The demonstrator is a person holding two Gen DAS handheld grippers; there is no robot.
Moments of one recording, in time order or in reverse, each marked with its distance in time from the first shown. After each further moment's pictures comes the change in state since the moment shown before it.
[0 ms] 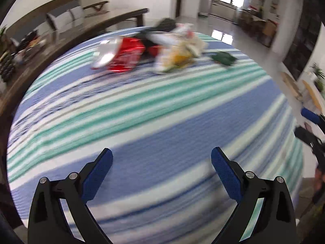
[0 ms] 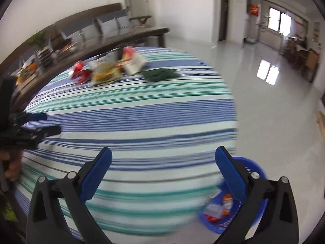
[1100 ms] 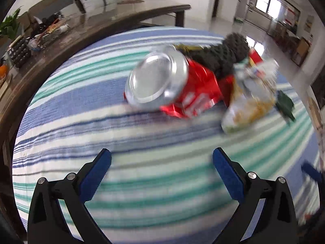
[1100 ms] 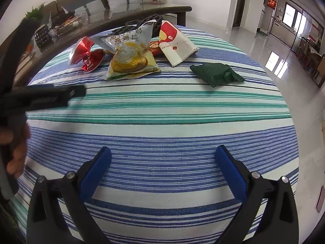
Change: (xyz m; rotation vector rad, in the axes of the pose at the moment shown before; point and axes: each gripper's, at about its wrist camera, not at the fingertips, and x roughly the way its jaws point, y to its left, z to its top) left arm 0.069 0.051 0.084 -0.191 0.036 0.150; right arm 0.078 0.055 0.042 -0.046 0.148 -0.030
